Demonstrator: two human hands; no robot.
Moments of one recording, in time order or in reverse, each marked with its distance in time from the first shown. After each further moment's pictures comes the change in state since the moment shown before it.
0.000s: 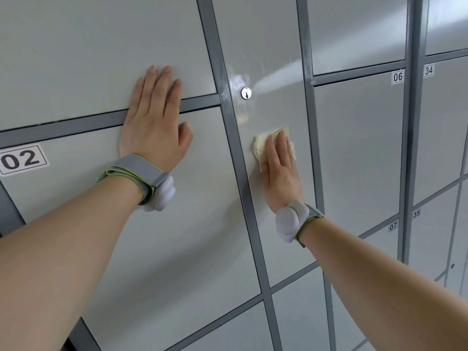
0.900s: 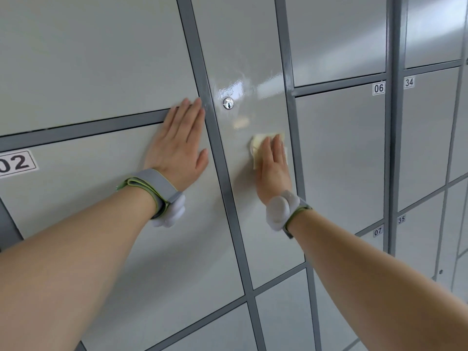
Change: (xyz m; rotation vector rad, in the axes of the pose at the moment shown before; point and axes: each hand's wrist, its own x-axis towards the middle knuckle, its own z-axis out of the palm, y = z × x) left_hand 0.000 0.050 0.002 -0.069 -0.167 0.135; right_hand 0.015 0.007 -0.025 0.046 -0.136 0.191
